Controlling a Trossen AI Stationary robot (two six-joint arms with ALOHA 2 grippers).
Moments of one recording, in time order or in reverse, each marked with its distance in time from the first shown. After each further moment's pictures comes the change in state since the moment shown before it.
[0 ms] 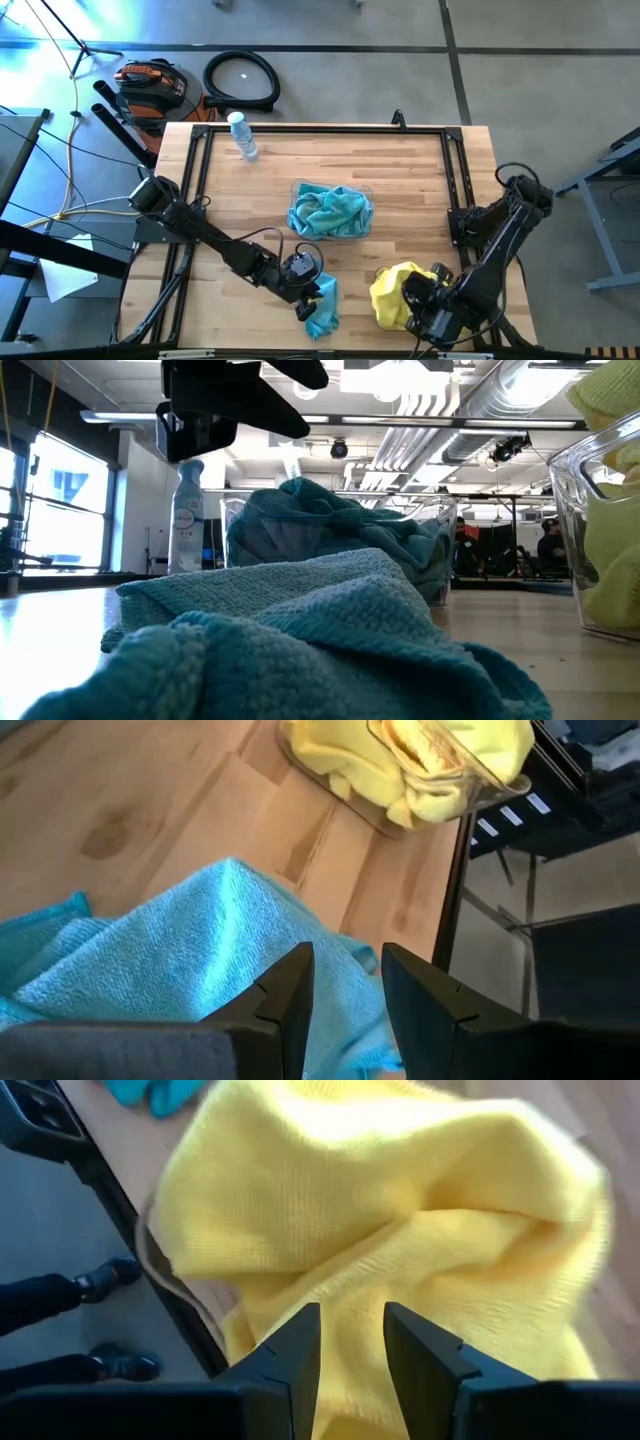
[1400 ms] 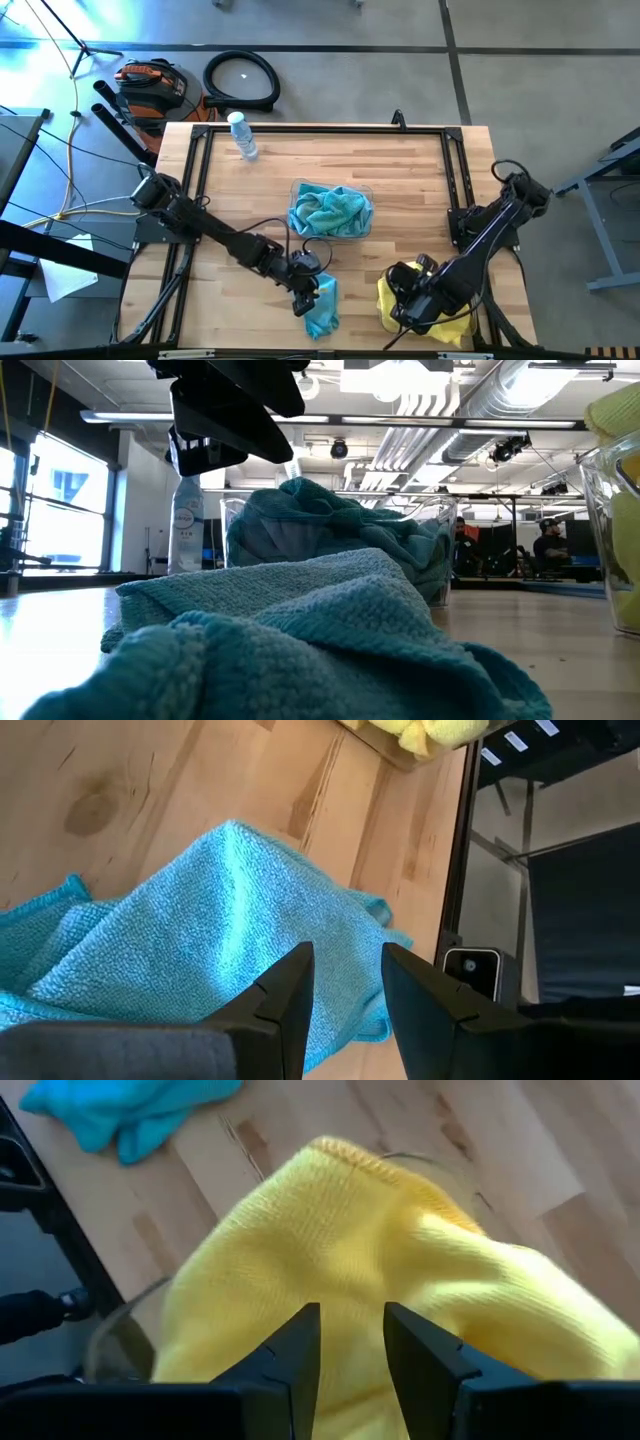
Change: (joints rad) left arm 0.075 0.000 0.000 -0.060 0.211 0.121; right arm -0.120 -0.002 -0.091 0.113 0.003 -0.130
